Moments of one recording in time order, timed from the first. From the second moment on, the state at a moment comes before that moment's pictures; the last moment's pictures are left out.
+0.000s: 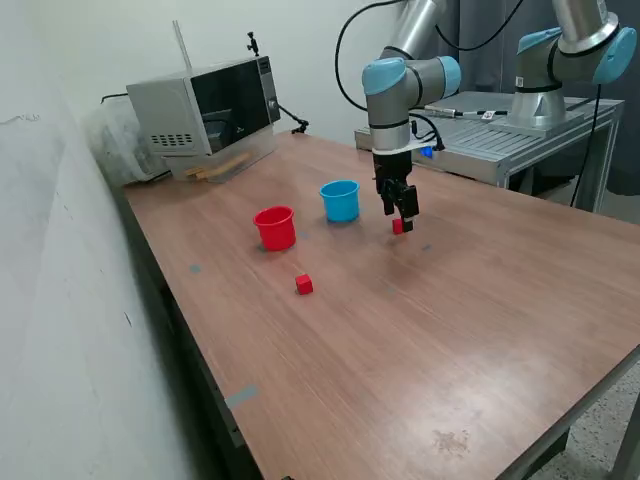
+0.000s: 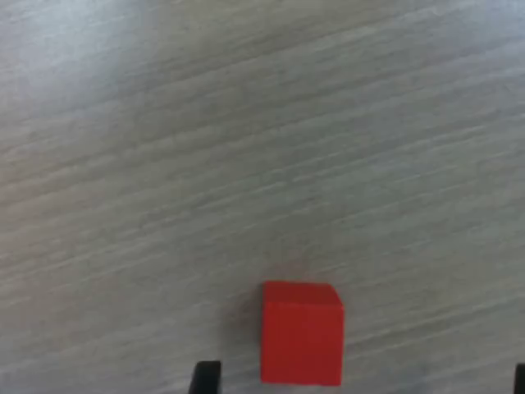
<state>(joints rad) -0.07 -0.95 1.78 -2.40 -1.55 3.37</state>
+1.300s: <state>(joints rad) -0.11 -0.92 1.79 -2.40 -1.56 3.37</state>
